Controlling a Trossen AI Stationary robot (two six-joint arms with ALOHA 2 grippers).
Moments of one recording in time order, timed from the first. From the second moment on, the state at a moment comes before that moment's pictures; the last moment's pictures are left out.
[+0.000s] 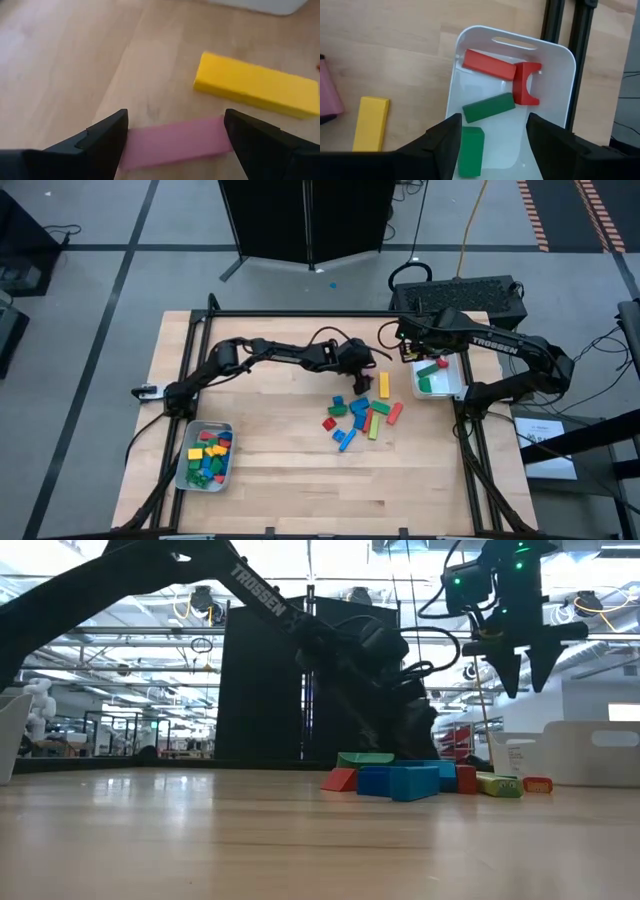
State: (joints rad) left arm 0.23 2.39 1.74 -0.10 0.02 -0.03; right arm -0.50 1.30 1.07 -1.33 0.34 0.92
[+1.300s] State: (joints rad) left arm 0.16 2.18 1.73 -0.62 -0.01 0.10; right arm -0.47 1.30 1.07 -1.20 0.34 0.87
